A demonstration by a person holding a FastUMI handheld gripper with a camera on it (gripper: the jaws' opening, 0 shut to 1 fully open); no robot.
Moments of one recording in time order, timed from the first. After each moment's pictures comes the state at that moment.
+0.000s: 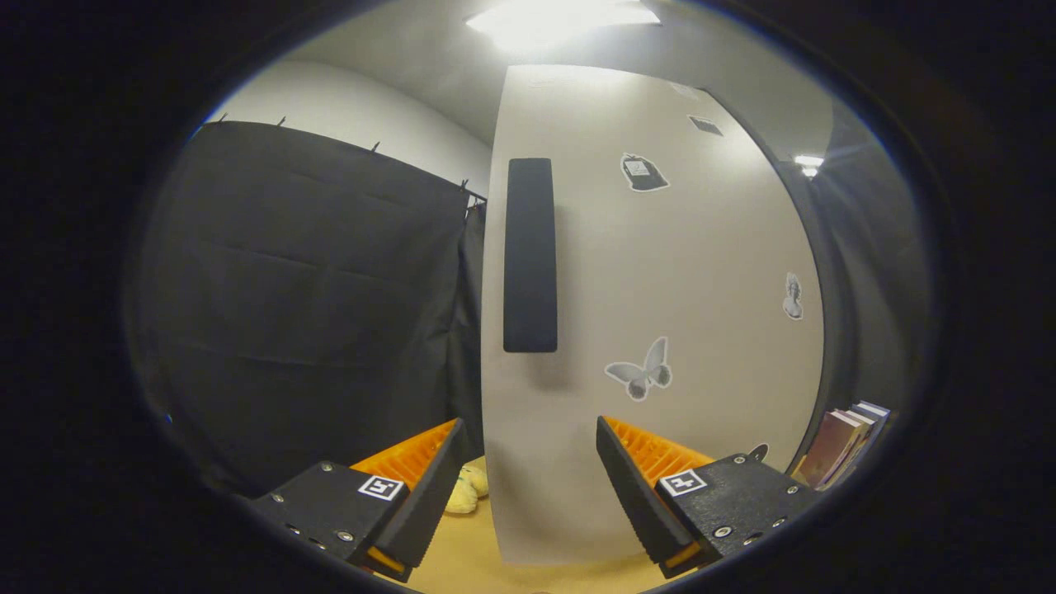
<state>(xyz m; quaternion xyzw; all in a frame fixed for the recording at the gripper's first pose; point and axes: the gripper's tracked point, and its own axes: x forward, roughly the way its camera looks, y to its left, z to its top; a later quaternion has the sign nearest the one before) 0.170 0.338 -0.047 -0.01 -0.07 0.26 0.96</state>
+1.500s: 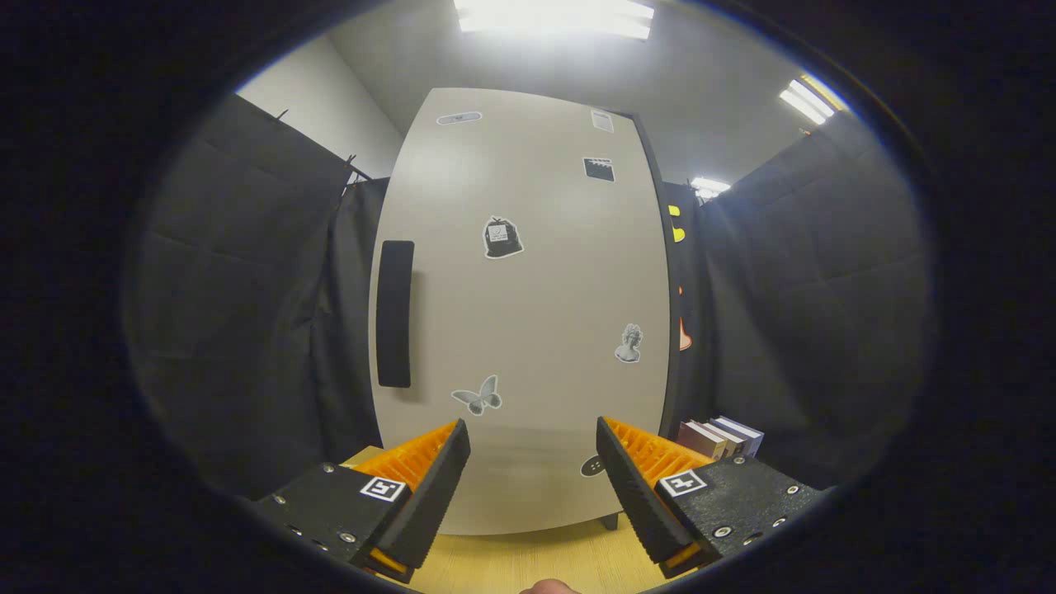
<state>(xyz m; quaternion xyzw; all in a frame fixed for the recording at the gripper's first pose) 0.149 0.252 0.009 -0.04 -0.04 0.02 1.00</state>
